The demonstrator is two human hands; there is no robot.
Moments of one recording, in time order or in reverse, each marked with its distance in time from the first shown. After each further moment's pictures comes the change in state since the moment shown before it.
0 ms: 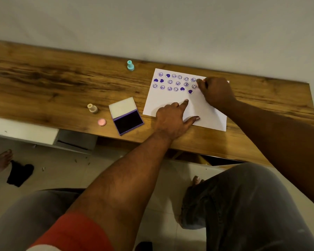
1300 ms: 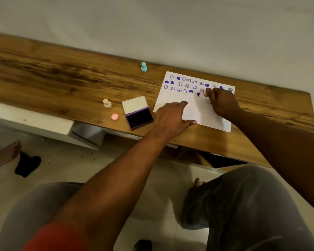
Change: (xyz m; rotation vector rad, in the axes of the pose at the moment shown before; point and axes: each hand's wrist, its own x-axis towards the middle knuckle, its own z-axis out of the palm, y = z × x) left_hand -0.029 -0.020 -0.049 -0.129 0.019 -0.035; right_hand -0.029 -0.001 0.003 0.166 -0.124 0.053
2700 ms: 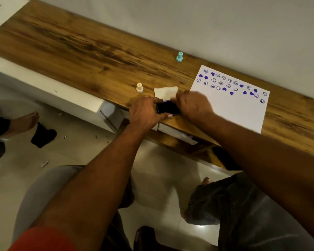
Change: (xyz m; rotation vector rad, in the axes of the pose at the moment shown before) left_hand -0.068 -0.160 -0.037 -0.089 0.045 -0.391; right_hand -0.039 -0.201 0.079 -0.411 -0.092 -0.486
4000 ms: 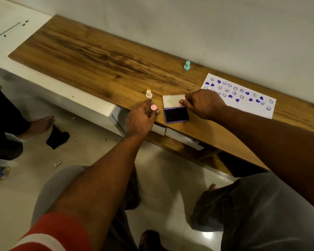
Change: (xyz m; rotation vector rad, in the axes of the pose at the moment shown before) left_hand -0.021 -0.039 -0.005 -0.223 0.252 -0.134; right_hand 0.016 0.031 -0.023 0.074 -0.126 -0.179
